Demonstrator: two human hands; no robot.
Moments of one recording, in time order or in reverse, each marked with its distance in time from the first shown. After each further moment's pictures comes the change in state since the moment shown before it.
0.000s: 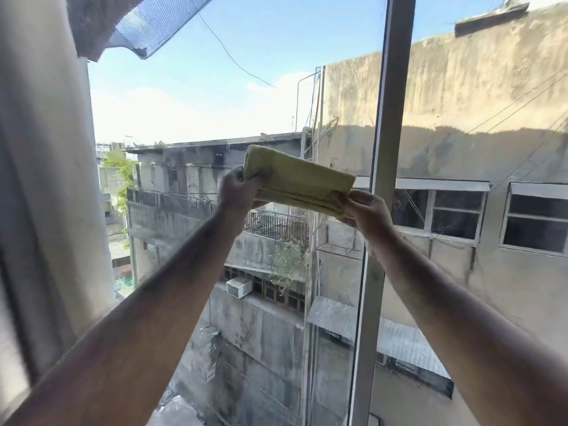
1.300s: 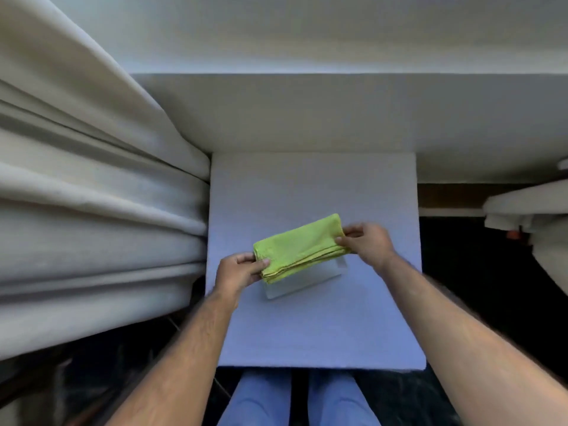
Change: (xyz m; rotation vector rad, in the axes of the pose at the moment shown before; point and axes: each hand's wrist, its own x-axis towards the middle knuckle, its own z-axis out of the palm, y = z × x) left_hand -0.713 -0.630 -0.199 0.258 0.071 -1.592; right_hand -0.683 0.603 -0.011 -0.577 -0.427 1.379
